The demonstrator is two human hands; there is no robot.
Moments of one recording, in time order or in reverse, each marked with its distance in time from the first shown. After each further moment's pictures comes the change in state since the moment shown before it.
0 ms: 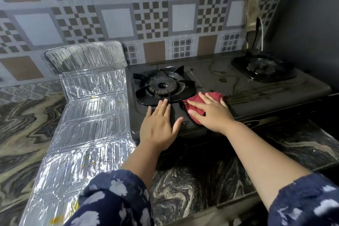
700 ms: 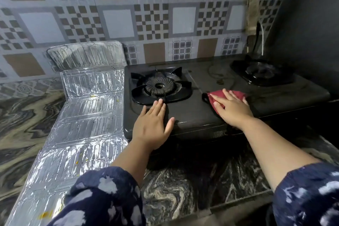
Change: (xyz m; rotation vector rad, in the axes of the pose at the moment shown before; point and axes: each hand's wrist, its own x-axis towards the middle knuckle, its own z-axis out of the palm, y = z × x) left_hand -0.001 -0.001 0.003 0.029 0.011 0.008; right_hand 0.003 0.071 -0.017 -0.049 0.027 0.199
